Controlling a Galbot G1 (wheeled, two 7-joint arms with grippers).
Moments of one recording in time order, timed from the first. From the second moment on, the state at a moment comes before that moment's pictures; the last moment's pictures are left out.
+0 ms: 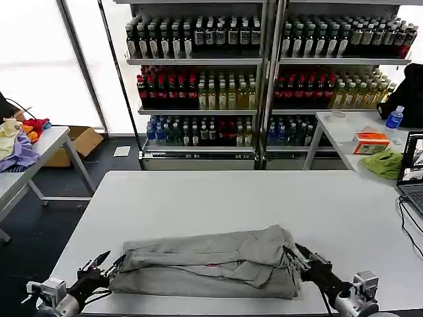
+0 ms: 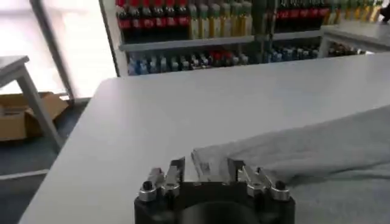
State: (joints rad) left arm 1.72 -0.97 -0.75 -2.11 -0.57 0.39 0.03; right arm -1.67 1.09 0.74 2.20 0.60 -0.35 -0.15
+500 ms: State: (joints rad) left arm 1.68 -1.15 -0.62 -2.08 -0.47 0.27 -0.09; right arm -1.71 1.16 0.82 2.12 0.58 -0.05 -0.19
